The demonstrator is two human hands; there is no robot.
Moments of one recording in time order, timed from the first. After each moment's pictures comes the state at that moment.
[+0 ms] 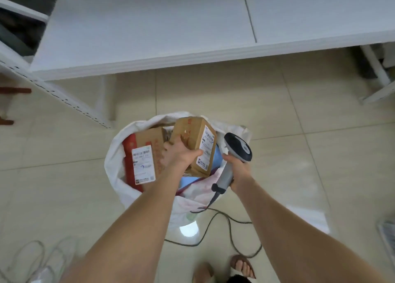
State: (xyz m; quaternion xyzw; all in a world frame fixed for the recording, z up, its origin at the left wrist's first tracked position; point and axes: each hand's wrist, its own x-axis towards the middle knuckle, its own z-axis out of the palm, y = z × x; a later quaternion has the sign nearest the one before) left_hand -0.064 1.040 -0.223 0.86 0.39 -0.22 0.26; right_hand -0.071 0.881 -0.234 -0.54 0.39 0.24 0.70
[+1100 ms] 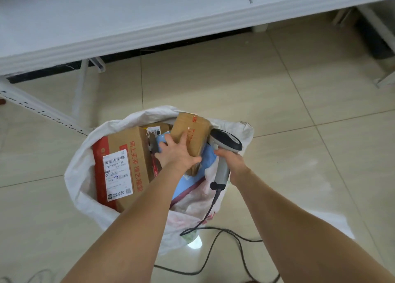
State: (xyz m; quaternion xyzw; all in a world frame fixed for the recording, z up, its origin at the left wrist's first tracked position) left_hand -0.031 1.036 -0.340 0.95 0.22 -0.23 0.05; right_hand -0.022 0.881 -0.362 -0.58 0.33 0.29 0.68
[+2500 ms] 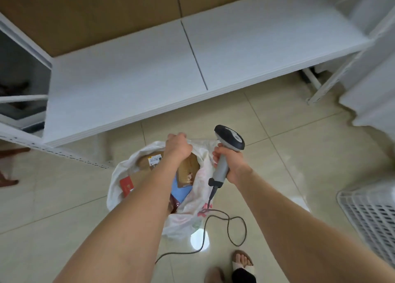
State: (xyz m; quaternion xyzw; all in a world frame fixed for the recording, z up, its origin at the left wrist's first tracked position) left_hand 0.012 0.979 -0.034 0.93 0.18 -0.24 0.20; right_hand -0.033 0.824 -0.032 -0.47 0.36 0.23 0.77
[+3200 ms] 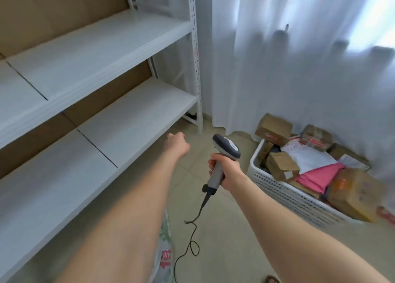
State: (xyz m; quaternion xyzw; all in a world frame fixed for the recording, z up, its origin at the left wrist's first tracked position) left_hand -0.054 0.674 0.246 0.95 -0.16 -0.21 0.16; right_hand -0.189 0.588 0.215 -0.36 0.46 -0.07 0.81
